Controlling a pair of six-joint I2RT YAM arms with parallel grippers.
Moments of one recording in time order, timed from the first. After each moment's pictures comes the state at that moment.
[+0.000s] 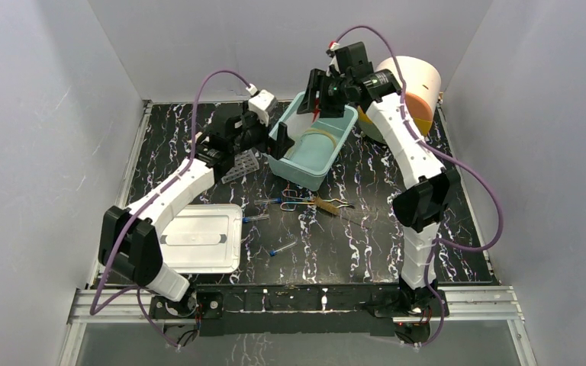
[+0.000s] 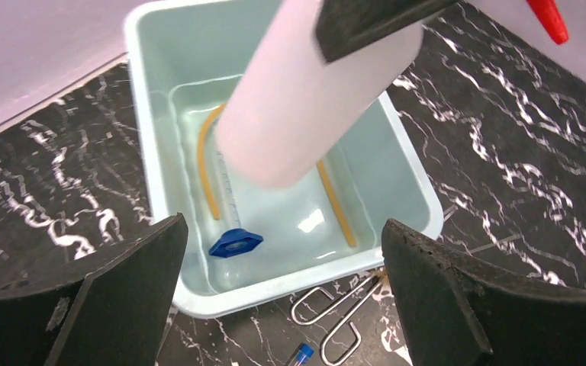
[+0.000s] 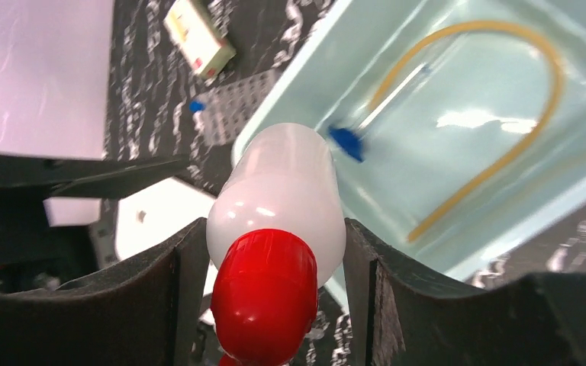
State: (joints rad) left arm -0.48 1.53 1.24 -0.02 0.36 0.03; right arm 0.48 2.01 2.29 -1.00 -0.31 0.50
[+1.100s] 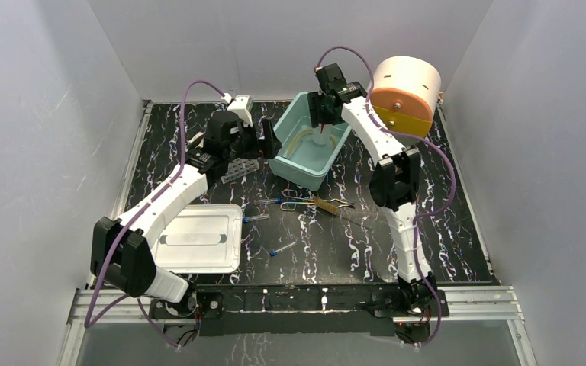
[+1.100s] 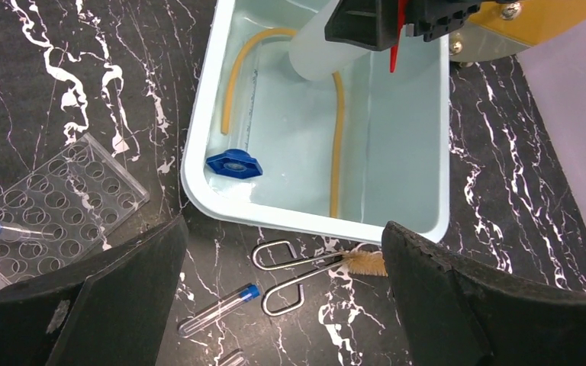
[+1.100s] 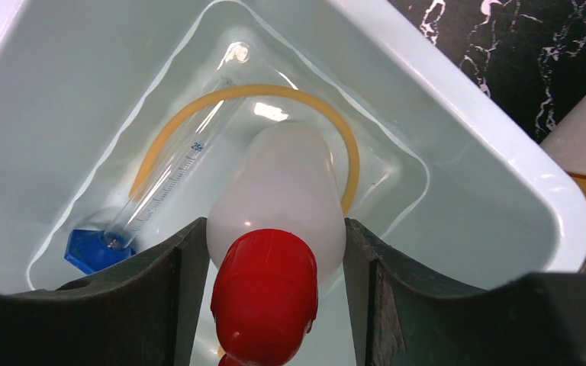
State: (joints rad) left arm -0.47 1.43 1.19 -0.20 0.09 -0.37; right arm 0.45 2.39 2.43 -0.95 0.09 0.18
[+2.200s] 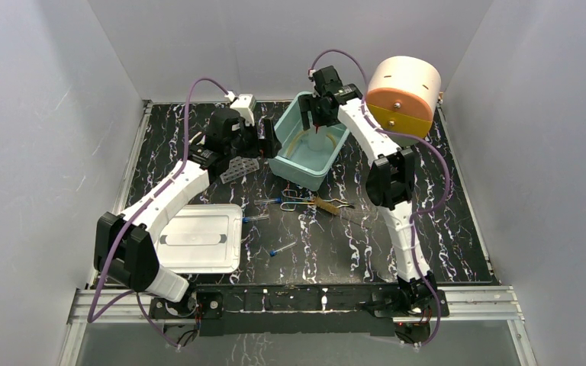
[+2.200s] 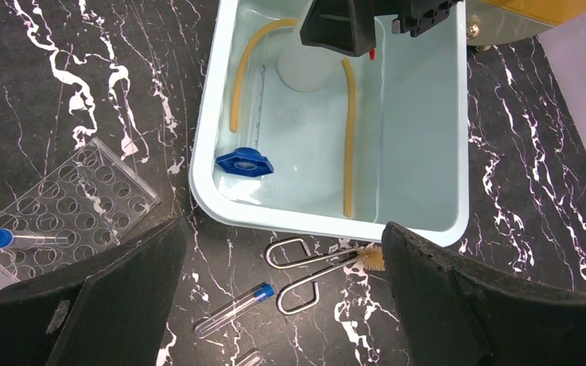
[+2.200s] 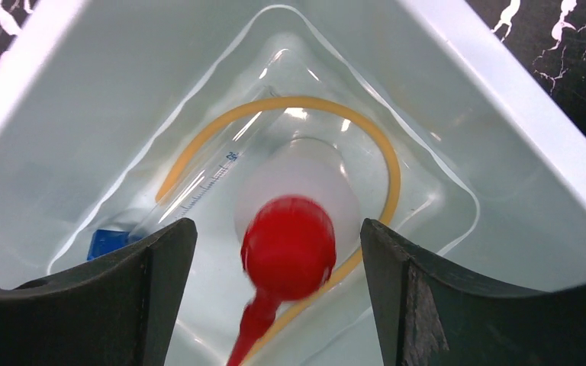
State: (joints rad) left arm -0.46 1.48 1.22 -0.23 0.10 -0.32; right arm 0.45 2.45 2.47 -0.93 0.00 0.16
